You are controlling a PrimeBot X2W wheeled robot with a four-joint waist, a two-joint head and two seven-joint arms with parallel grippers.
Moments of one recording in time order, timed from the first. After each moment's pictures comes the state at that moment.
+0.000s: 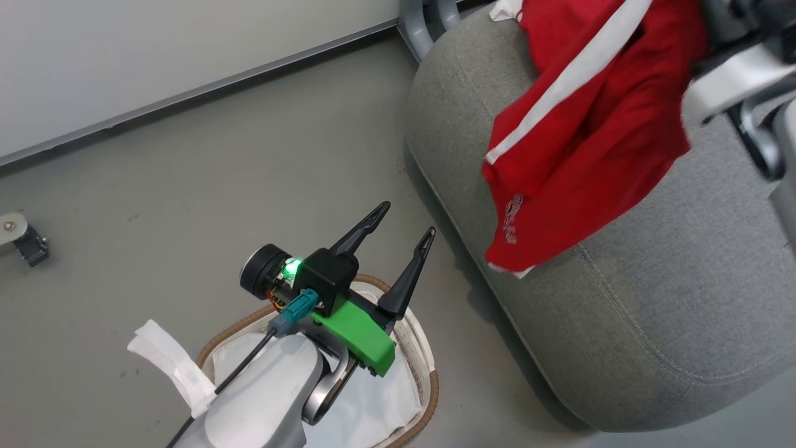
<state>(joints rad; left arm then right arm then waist) -0.51 0.18 -0.78 0.35 -0.46 -0.08 -0.26 -0.92 -0.43 0.33 0.45 0.16 0.13 -0.24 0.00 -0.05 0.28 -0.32</state>
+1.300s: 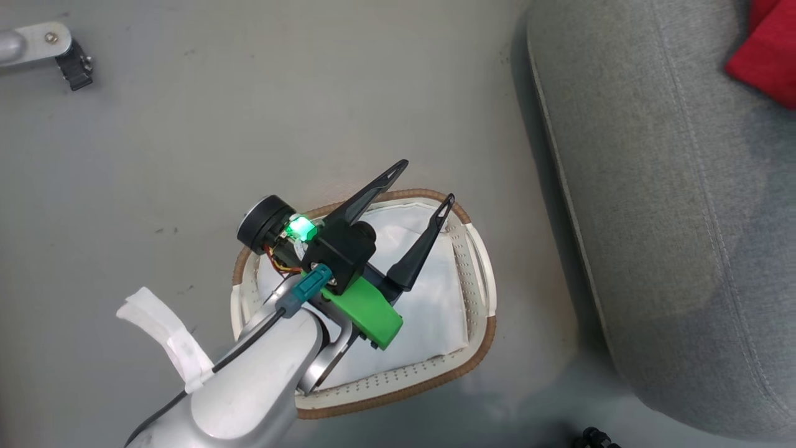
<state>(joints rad) -0.61 0.24 -0.83 0.20 -0.40 -0.05 -0.18 -1.01 -0.43 -0.15 1.01 0.01 0.13 -0.26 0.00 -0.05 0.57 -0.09</state>
